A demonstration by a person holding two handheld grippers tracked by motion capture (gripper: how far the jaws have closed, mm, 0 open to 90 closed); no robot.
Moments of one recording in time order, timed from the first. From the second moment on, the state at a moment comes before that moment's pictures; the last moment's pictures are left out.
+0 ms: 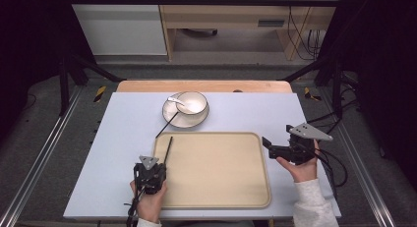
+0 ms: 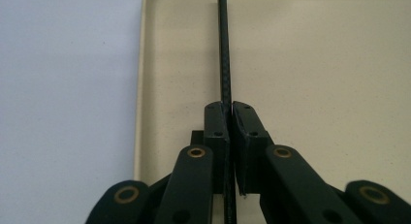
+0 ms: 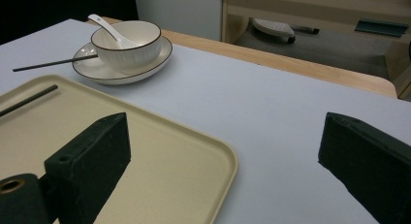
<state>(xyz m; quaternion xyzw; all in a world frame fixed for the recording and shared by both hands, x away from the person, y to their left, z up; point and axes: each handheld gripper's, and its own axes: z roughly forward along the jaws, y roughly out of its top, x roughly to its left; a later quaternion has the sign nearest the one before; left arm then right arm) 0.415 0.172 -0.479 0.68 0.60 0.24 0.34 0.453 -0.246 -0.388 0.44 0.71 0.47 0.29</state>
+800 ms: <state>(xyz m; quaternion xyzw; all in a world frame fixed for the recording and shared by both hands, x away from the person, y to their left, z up) 0.442 0.208 -0.422 0.69 0.50 0.25 0.45 0.451 -0.250 -0.384 0.45 0.70 0.47 0.29</state>
